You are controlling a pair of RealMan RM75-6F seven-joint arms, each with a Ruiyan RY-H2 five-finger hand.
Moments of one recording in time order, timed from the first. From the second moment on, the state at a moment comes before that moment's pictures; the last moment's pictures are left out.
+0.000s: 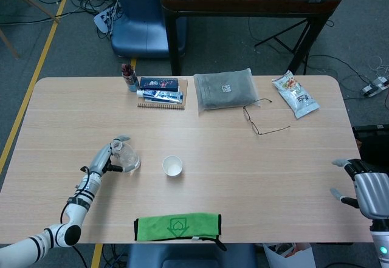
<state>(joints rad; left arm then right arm) -0.55 -1.61 -0.27 -1.24 1.12 0.82 -0.45 0.06 -1.06 0.05 -1.62 -1.55 1.52 0.00</state>
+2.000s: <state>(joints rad) -0.64 -1.59 -0.19 -1.33 1.23 1.03 0.36 0.06 -1.05 0.05 -1.63 -1.56 1.52 0.01</state>
